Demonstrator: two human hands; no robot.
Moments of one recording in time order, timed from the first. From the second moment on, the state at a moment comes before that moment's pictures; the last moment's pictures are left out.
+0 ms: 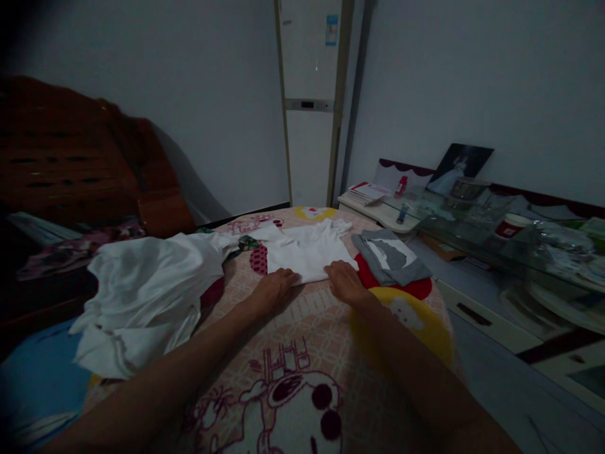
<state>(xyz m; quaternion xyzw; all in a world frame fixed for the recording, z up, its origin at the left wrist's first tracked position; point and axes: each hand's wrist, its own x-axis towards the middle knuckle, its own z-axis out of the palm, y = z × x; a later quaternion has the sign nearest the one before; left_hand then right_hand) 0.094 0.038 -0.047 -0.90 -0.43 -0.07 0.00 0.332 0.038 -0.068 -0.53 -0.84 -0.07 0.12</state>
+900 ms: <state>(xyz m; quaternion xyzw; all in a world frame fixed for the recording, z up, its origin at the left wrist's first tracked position) 0.050 0.024 -0.011 -0.78 -0.22 0.11 -0.57 0.317 -0.002 -0.018 -0.41 -0.77 0.50 -0.02</state>
